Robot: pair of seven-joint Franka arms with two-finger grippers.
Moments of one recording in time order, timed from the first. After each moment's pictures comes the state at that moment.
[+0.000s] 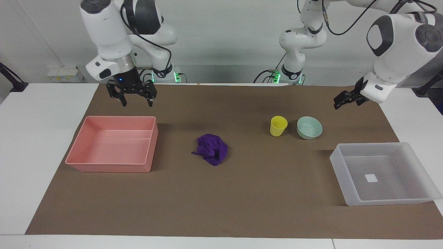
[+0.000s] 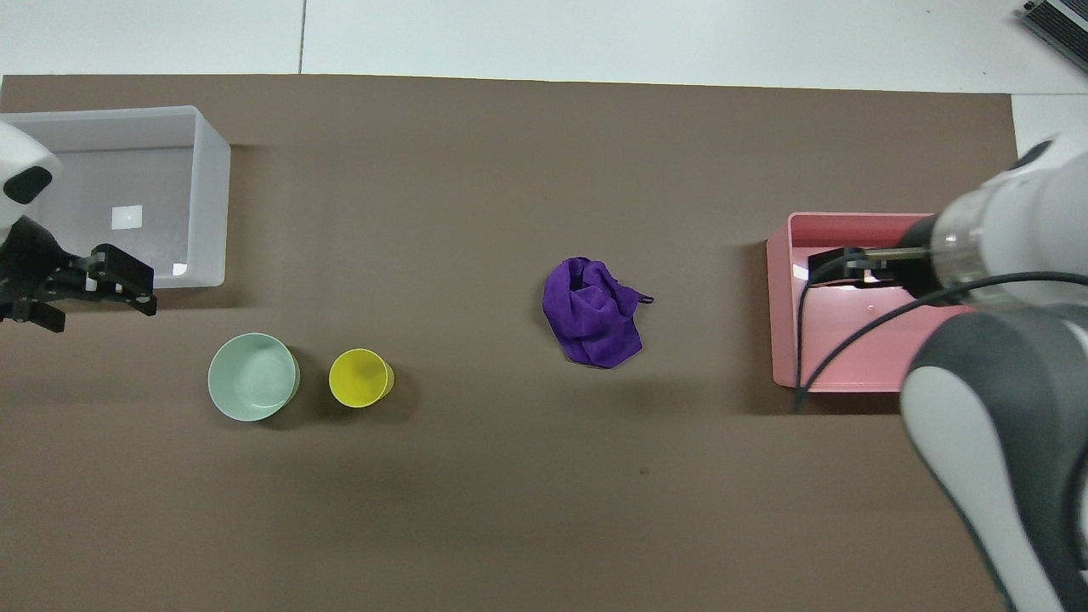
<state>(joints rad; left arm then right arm) 0.05 0.09 -0.06 -1.65 -0.01 1.48 -0.14 0.16 -0.03 0.01 -1.79 -0.01 1.86 0.19</state>
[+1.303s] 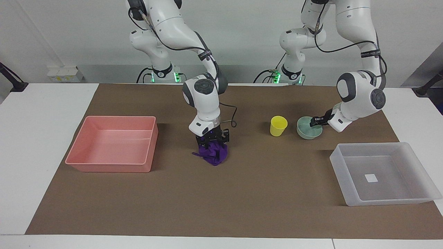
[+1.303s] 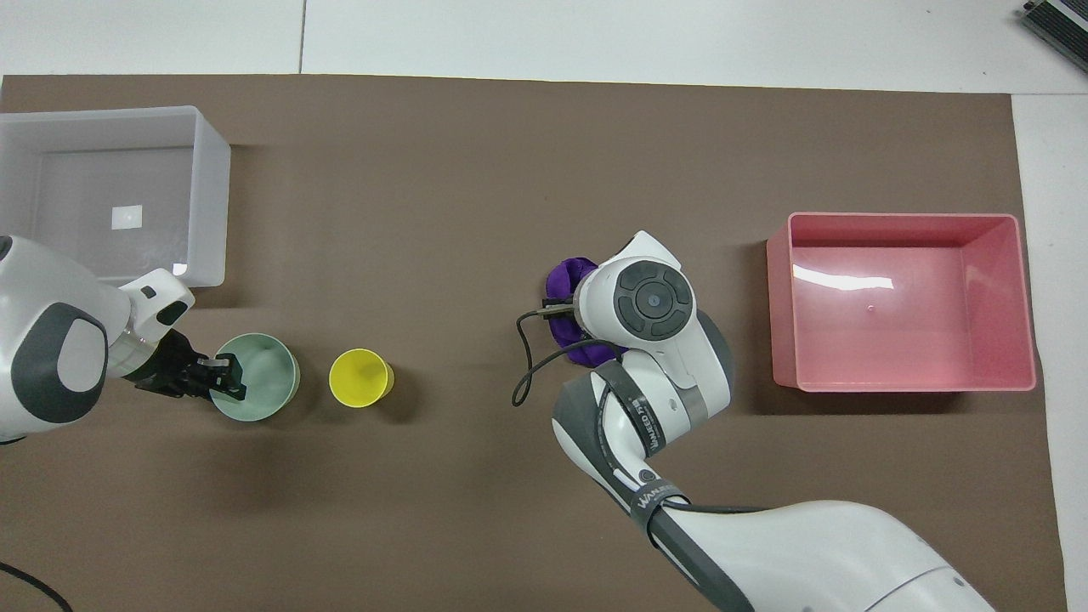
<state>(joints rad) 0.12 0.12 -0.06 -2.19 -0.18 1.96 0.12 0.49 0.39 0.01 -1.93 -0.01 2.48 0.45</state>
